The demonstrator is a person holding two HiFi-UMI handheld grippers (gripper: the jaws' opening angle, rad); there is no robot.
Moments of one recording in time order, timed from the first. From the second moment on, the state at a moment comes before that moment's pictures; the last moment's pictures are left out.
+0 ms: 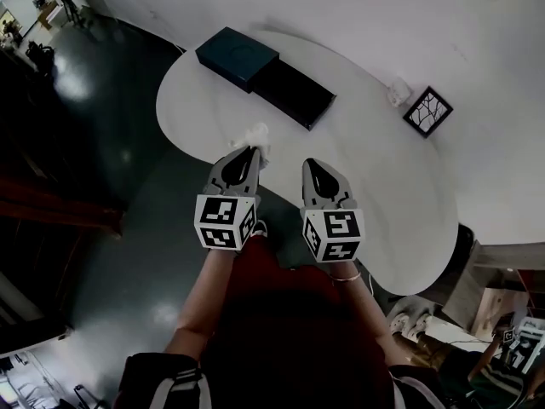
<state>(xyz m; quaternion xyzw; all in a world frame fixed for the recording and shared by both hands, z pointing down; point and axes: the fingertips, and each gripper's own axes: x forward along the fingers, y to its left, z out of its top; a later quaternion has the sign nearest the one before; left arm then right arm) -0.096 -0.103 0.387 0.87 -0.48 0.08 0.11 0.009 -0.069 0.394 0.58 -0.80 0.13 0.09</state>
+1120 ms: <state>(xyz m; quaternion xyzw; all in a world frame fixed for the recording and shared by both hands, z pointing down) -0.062 -0.223 0.414 0.92 -0.35 0.12 0.11 0.043 -0.139 0.409 0.71 -0.68 0.17 0.09</state>
